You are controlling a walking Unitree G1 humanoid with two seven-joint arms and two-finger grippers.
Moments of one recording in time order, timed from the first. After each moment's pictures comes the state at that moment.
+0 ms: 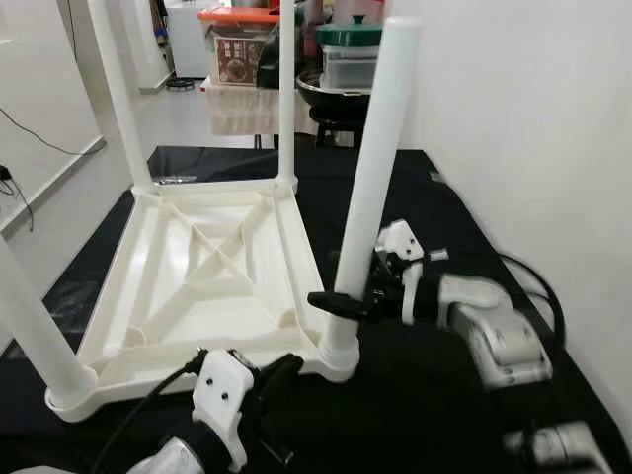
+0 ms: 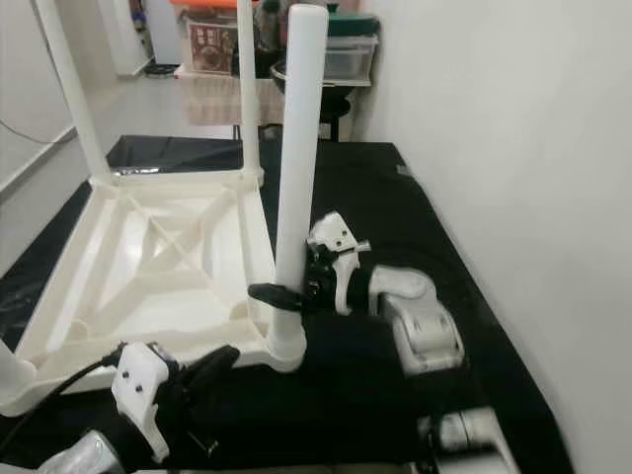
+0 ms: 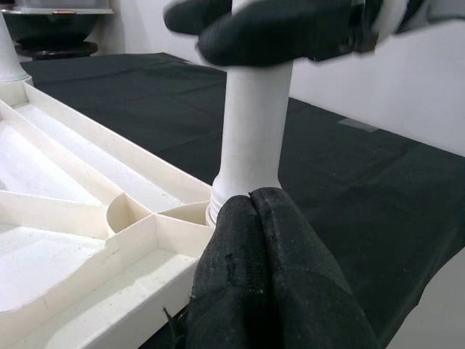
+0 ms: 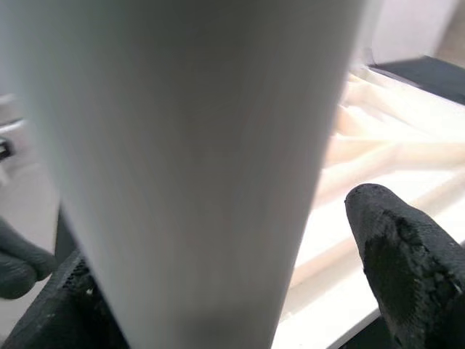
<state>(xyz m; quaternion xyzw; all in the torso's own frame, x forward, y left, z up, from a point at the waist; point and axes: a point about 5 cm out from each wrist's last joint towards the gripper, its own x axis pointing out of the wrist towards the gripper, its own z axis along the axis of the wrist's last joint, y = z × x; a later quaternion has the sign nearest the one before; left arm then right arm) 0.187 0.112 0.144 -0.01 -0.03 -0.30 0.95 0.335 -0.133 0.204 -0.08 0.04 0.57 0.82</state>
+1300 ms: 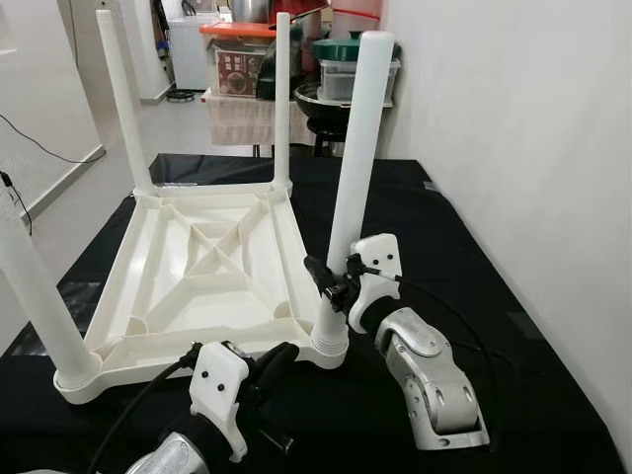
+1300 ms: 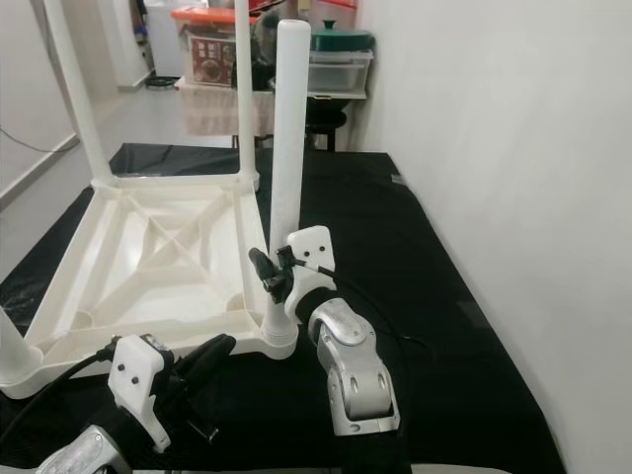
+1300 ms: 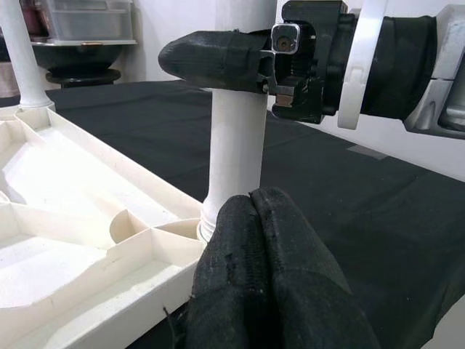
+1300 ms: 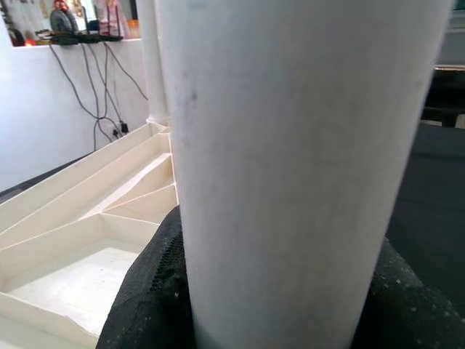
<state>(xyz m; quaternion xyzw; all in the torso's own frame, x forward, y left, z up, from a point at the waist) 0.189 0.113 0.150 -0.02 -0.04 -0.30 0.95 0.307 -0.081 0.173 0.01 0.01 0.23 0.97</state>
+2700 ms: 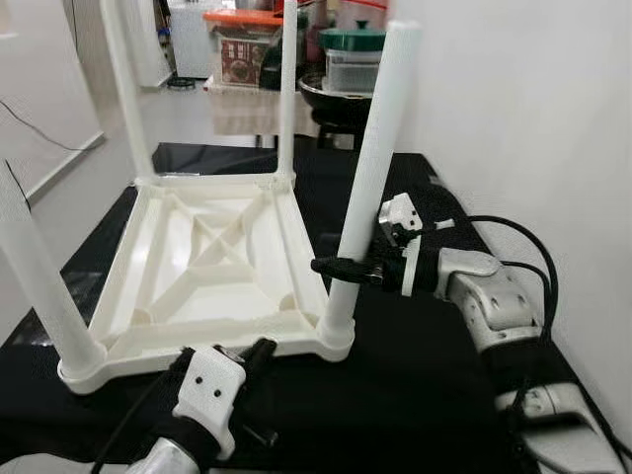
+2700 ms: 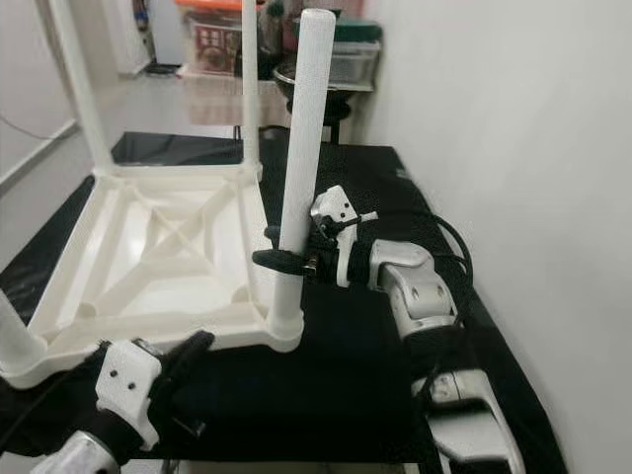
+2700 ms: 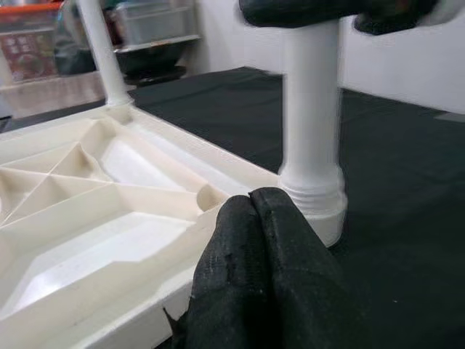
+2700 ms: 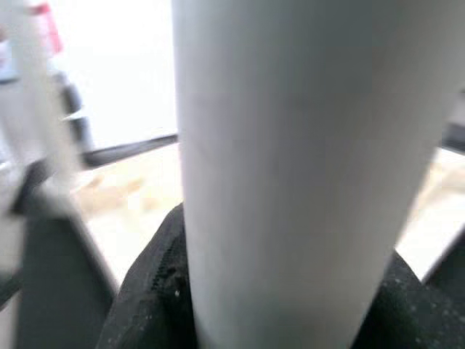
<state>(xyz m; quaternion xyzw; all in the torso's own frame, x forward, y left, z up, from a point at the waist) 0.180 0.125 0.147 0.06 -0.05 -0.20 0.98 0.337 -0.112 0.196 -0.01 0.01 0.42 0.91</state>
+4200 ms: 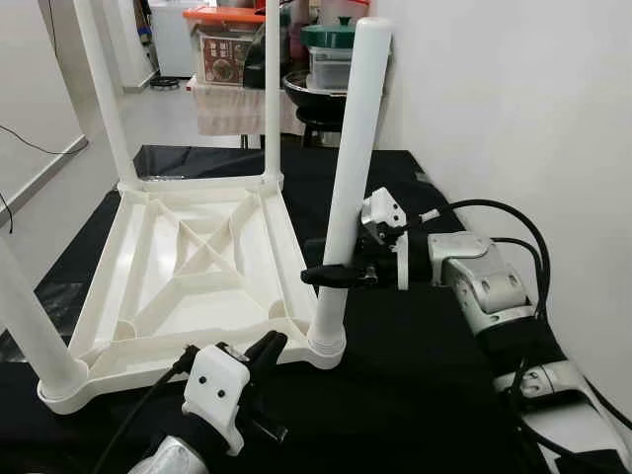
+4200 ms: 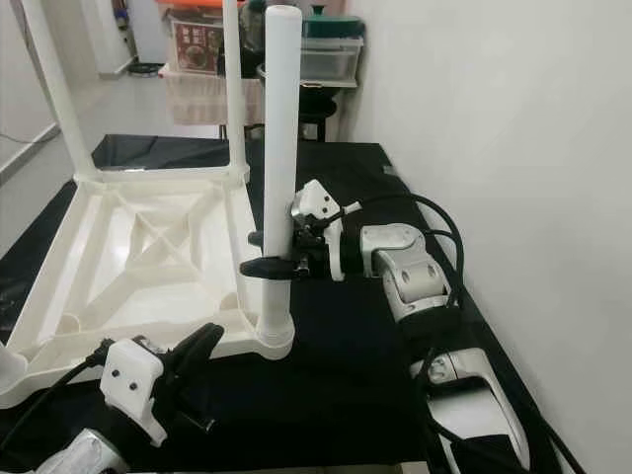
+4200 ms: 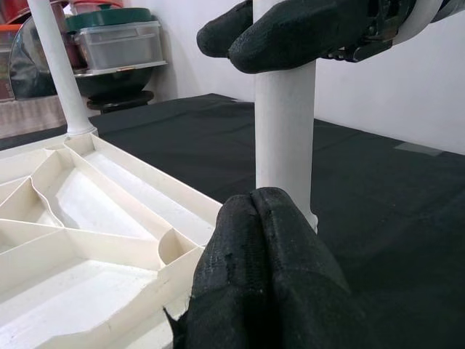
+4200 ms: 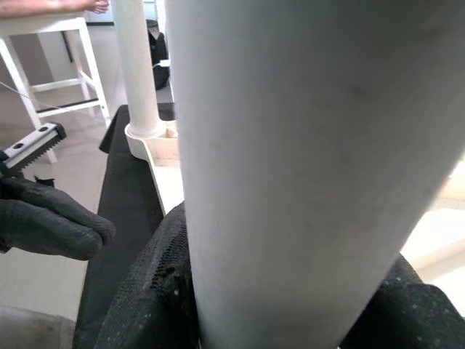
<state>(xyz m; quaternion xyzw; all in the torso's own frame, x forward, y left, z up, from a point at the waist) 0.190 0.118 0.154 0.03 -0.09 -0.21 0.97 0.349 -0.120 0.226 -0.10 0.04 0.63 0.77</state>
